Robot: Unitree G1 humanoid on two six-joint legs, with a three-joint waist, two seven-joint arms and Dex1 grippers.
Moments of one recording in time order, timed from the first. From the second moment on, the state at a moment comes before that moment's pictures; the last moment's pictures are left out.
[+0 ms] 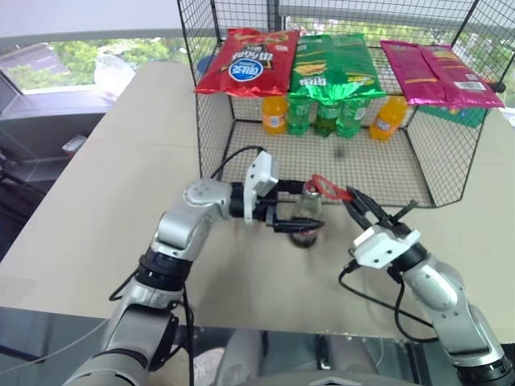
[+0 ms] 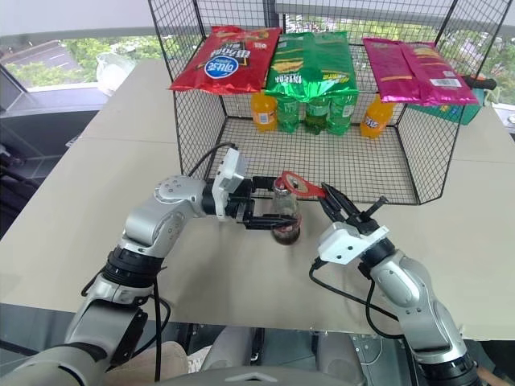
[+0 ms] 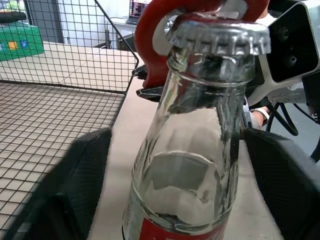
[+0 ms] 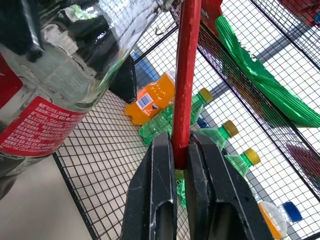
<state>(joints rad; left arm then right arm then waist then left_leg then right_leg) -0.58 0.44 -0.20 -0.03 -0.47 0.40 -1.22 0.07 -0.45 0.14 -0.45 -0.40 -0.28 0.24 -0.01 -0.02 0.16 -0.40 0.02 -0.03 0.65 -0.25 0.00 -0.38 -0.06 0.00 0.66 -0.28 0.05</state>
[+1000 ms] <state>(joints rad) -0.58 0.45 -0.20 -0.03 -0.47 0.40 -1.24 0.02 -0.50 0.19 -0.33 -0.64 -0.46 0.11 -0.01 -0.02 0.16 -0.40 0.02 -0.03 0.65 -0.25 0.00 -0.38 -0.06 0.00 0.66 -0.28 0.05</state>
